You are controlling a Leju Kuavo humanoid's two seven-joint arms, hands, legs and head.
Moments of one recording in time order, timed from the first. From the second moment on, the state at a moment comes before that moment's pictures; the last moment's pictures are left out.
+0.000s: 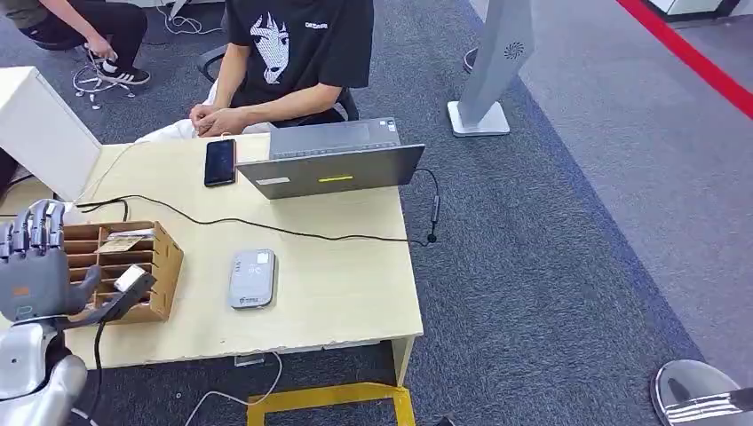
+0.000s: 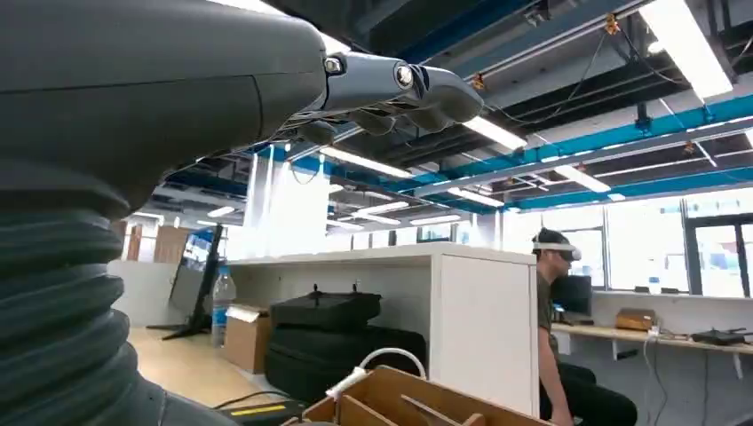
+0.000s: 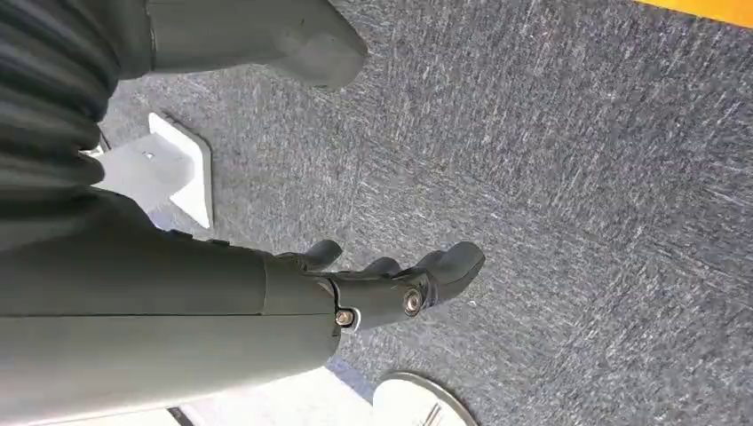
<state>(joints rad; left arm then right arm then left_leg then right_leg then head) -0.40 0.26 -0.13 -0.89 -1.28 0.69 -0.10 -0.17 0.05 1.54 -0.13 -0.94 -0.57 0.05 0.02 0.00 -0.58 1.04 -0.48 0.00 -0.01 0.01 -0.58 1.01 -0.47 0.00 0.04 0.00</state>
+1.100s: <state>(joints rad) -0.40 0.39 -0.12 -0.85 -1.45 0.69 -0.04 -0.17 0.04 1.54 -0.13 -0.95 -0.58 0.02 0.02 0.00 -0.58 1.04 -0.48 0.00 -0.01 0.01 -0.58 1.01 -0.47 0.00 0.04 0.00</state>
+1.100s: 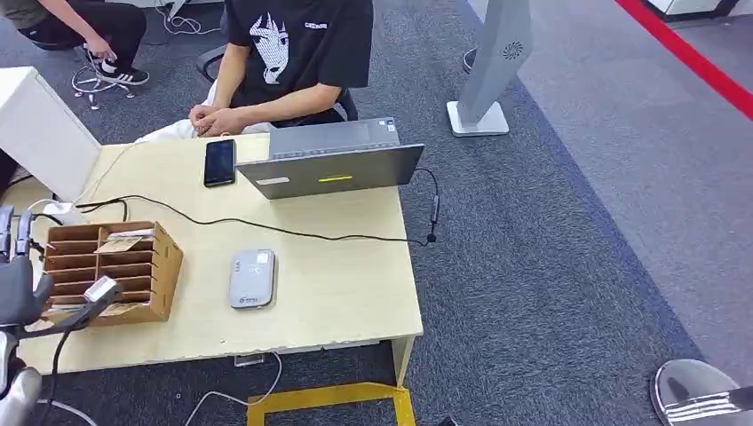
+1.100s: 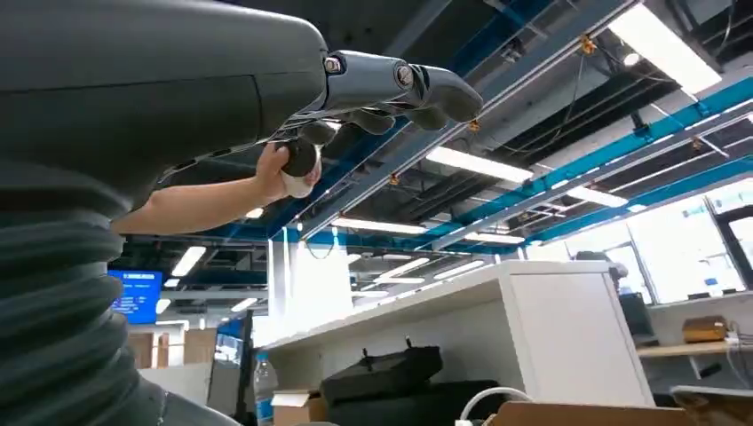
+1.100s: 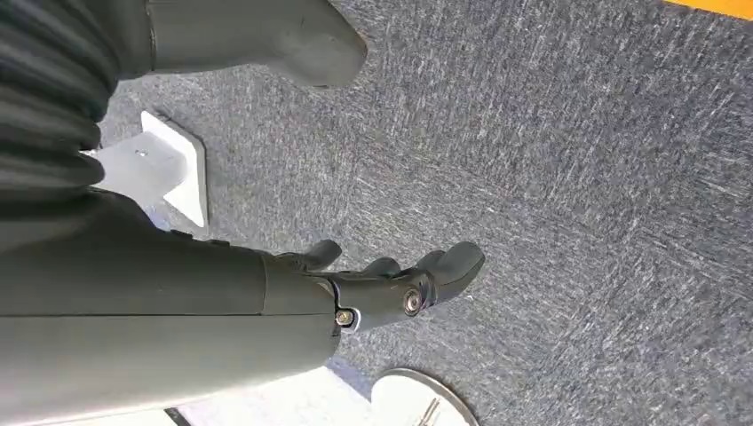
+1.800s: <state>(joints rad) -0.41 0.27 -0.09 -0.93 -1.47 0.69 -0.09 -0.18 0.04 1.54 -0.13 -0.93 -0.58 0.03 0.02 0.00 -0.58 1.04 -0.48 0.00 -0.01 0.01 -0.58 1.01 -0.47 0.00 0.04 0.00</state>
